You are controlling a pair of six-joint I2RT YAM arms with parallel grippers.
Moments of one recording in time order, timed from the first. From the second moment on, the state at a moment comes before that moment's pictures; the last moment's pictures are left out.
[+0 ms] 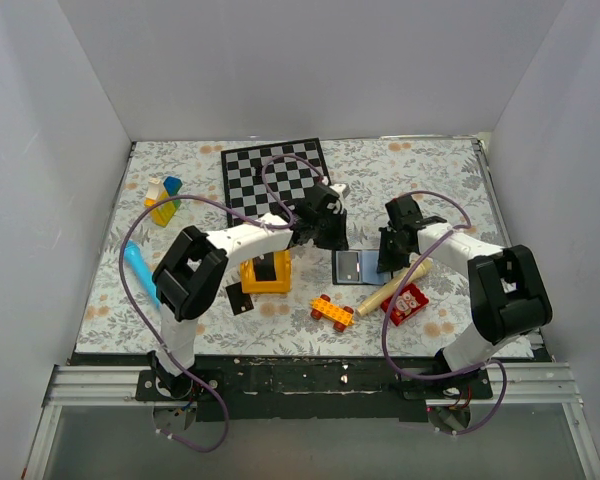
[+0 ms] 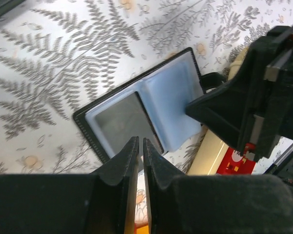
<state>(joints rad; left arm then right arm) -0.79 1.96 1.41 -0.24 0.16 -0.53 0.35 1.59 0.91 -0.49 -0.07 0.45</state>
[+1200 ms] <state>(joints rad) -0.88 2.03 1.35 -0.11 0.24 -0.48 0.34 1.66 0.92 -0.41 -0.30 0.44</state>
